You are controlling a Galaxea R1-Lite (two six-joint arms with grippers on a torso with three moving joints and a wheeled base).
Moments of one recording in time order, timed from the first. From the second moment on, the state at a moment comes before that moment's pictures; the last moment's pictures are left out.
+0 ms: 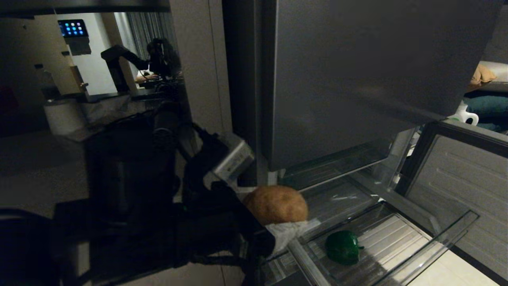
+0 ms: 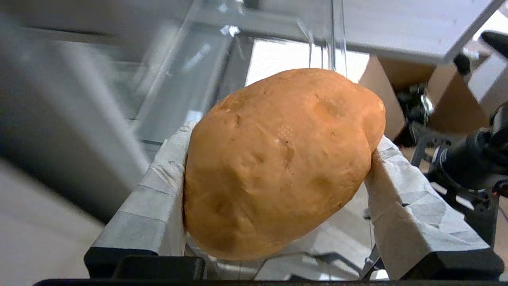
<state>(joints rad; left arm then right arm) -0.88 1.56 -0.82 -0.47 -0.10 0.00 0.00 0.00 0.00 -0.09 -0.02 0.02</state>
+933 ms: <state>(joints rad) -0.97 1.83 -0.95 -0.60 -0.04 -0.02 0.00 0.00 0.00 -0.09 -0.02 0.02</state>
